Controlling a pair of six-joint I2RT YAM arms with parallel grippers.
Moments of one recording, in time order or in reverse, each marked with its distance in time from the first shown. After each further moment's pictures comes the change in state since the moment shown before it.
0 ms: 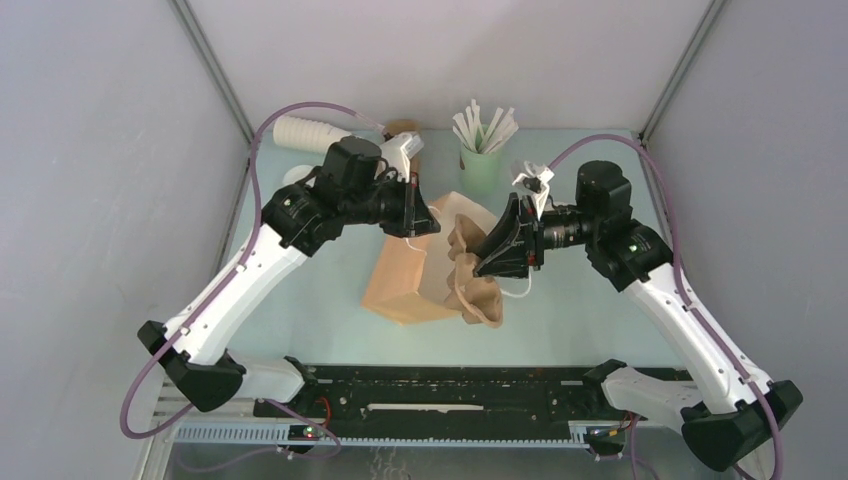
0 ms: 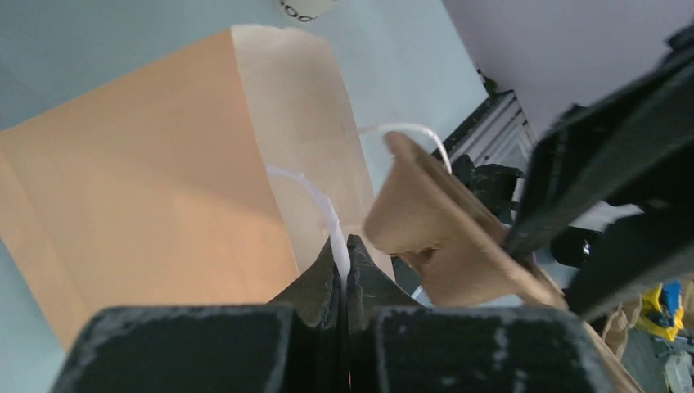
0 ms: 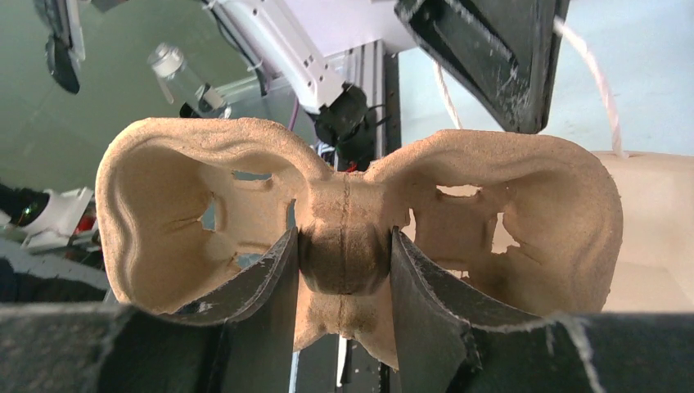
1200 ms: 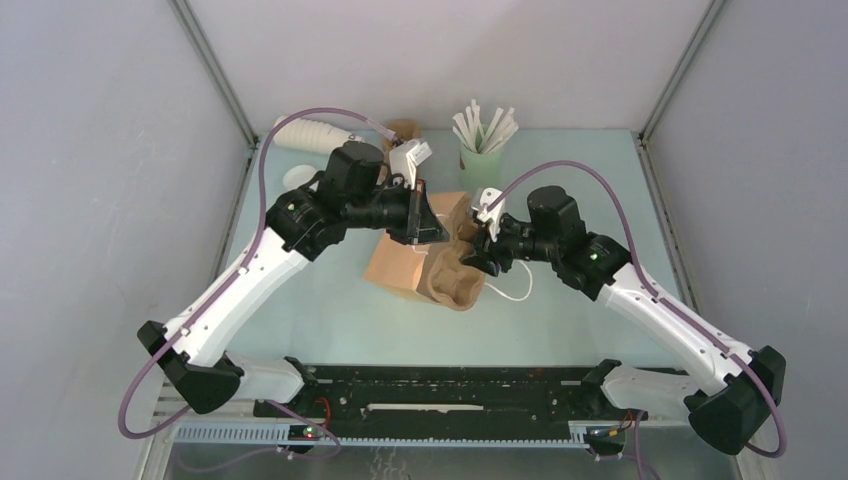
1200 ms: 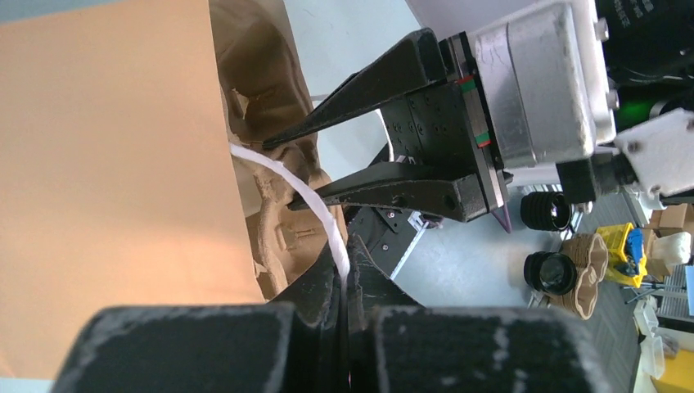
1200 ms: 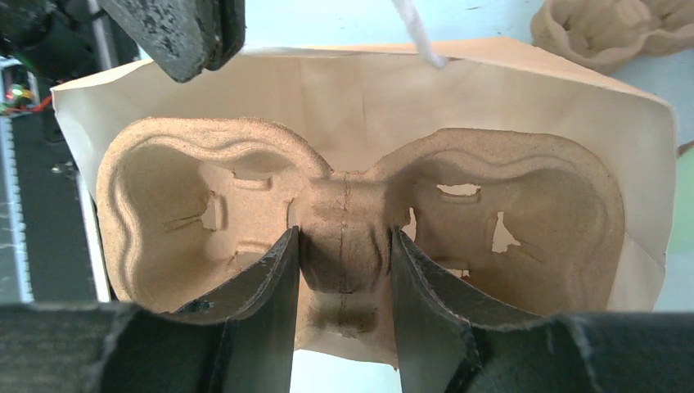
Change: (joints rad) left arm -0.019 -0.016 -0.045 0.073 0.136 0.001; right arm 0.186 0.069 -0.141 -0.024 0.644 -0.429
